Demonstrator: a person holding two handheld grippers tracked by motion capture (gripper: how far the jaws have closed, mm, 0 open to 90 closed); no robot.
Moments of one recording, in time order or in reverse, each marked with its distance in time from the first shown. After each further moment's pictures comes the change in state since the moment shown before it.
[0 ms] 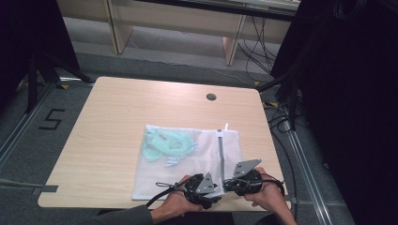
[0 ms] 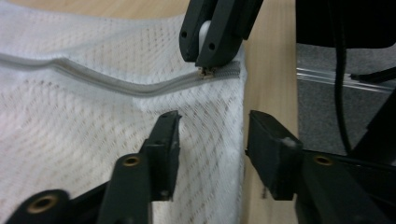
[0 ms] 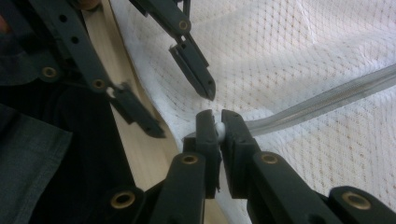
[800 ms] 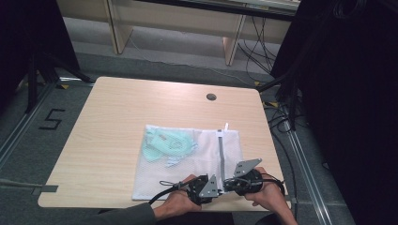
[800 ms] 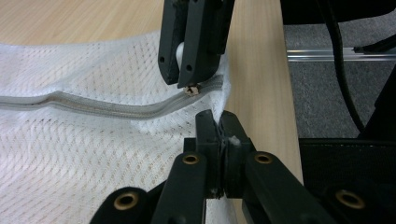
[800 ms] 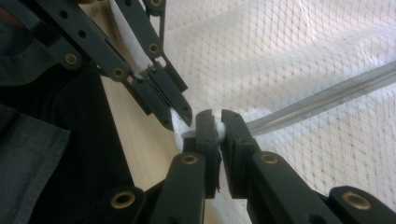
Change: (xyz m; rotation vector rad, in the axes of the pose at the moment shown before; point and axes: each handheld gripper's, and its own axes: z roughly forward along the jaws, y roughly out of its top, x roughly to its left) left arm -0.001 0.008 0.000 0.029 -0.030 0.152; right arm -0.005 -0.002 0.002 -0.007 0.011 -0.019
